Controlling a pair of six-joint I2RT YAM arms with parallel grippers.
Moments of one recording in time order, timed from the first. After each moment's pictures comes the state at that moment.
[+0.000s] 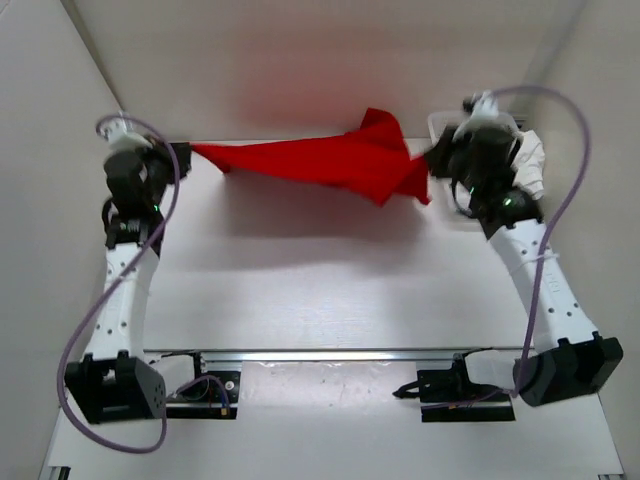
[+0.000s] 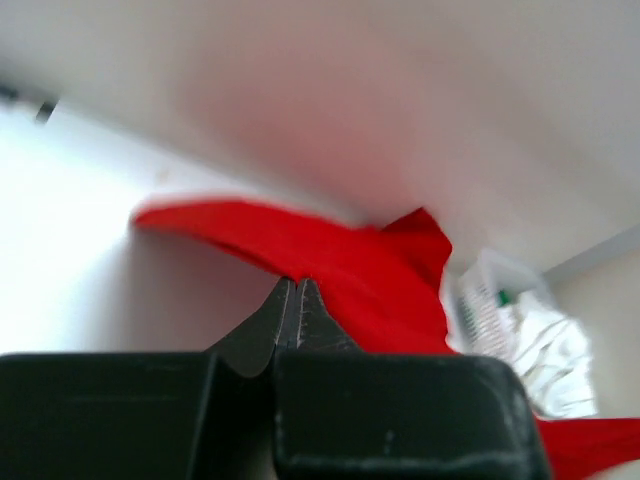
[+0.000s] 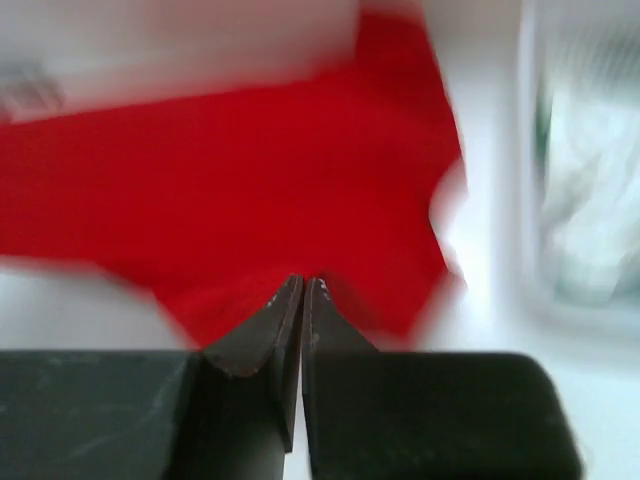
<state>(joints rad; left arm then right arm) 0.09 1.19 1.22 -0.04 0.15 -0.60 0.19 1.28 1.50 -0.37 -0.07 0.20</state>
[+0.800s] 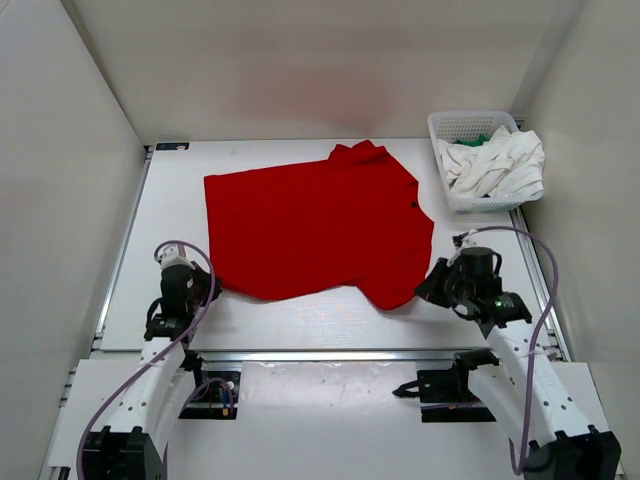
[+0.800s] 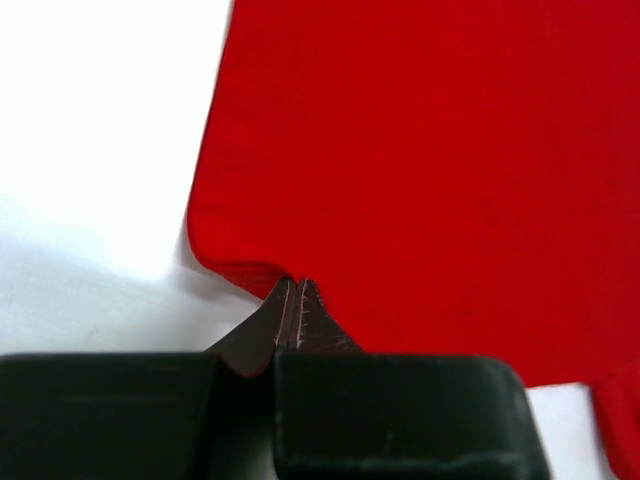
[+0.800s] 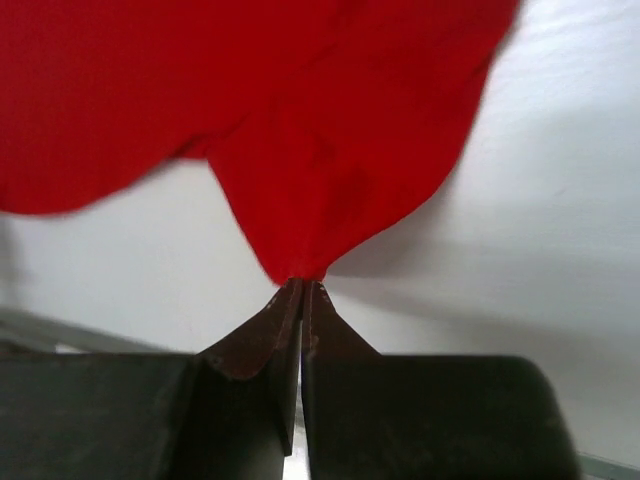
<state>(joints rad) -0.03 0.63 0.20 -0.13 0.00 -0.61 0.19 0.70 0.50 -0.60 -0.26 0.51</state>
